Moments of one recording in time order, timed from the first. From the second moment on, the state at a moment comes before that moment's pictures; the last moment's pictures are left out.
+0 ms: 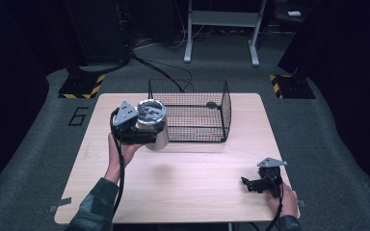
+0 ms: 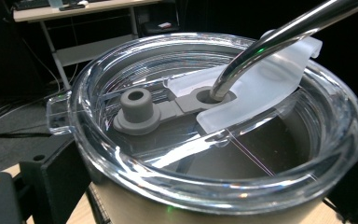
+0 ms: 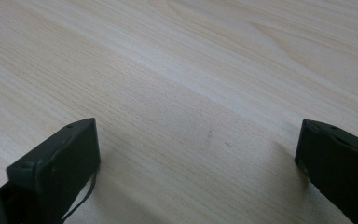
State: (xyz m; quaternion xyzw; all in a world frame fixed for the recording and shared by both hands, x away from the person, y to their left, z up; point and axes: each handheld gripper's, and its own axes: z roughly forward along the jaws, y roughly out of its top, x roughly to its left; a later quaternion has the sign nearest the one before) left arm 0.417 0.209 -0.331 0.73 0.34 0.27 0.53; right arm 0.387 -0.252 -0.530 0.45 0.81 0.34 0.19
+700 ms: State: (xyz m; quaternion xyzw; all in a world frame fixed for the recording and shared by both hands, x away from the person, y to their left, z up) left arm 0.445 0.196 -0.309 0.73 0.33 0.27 0.53; right arm 0.386 -0.252 -0.530 0.45 0.81 0.34 0.19
